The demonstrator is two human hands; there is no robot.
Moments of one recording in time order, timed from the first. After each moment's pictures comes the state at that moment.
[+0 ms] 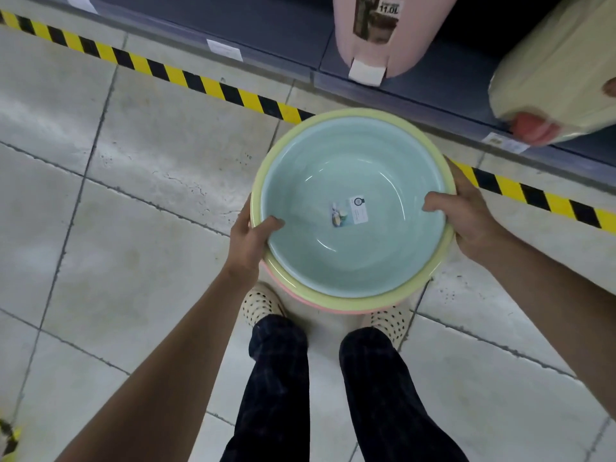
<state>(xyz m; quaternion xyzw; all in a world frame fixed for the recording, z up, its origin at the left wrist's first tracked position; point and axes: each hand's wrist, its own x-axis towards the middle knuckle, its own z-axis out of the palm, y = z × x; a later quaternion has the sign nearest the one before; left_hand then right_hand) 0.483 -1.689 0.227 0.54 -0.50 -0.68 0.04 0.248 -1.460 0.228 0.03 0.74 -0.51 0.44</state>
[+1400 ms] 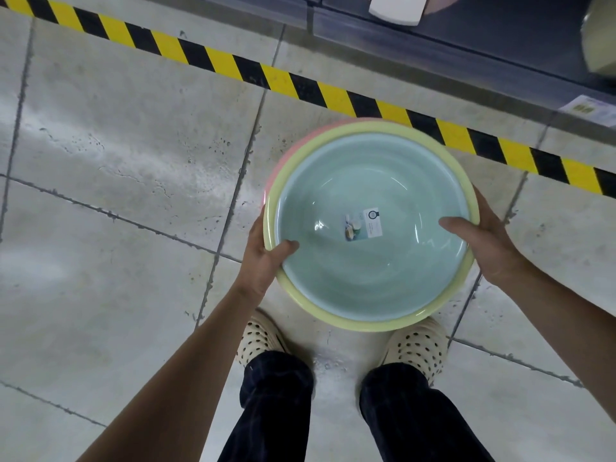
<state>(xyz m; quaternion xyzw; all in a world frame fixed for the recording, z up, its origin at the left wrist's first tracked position) 0.495 -1.714 0.042 0.51 -0.54 -0.67 -0.06 0.264 -1.452 0.041 0.03 0.75 -0.49 0.44</state>
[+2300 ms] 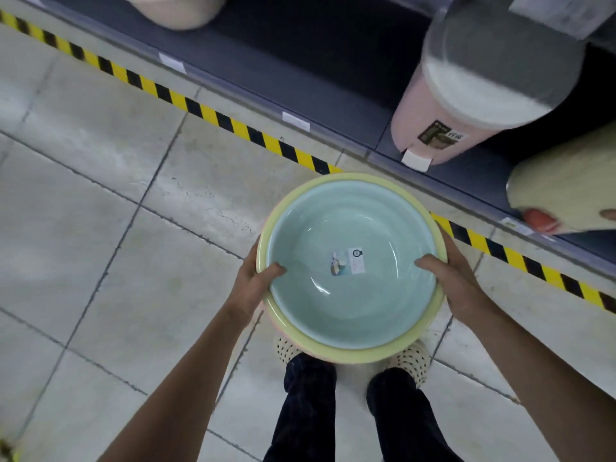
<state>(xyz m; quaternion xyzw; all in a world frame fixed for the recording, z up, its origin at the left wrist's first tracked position) 0.564 -1.846 0.326 0.48 -0.51 -0.71 -0.01 0.318 -1.603 0.339 0.00 0.74 -0.49 0.46</state>
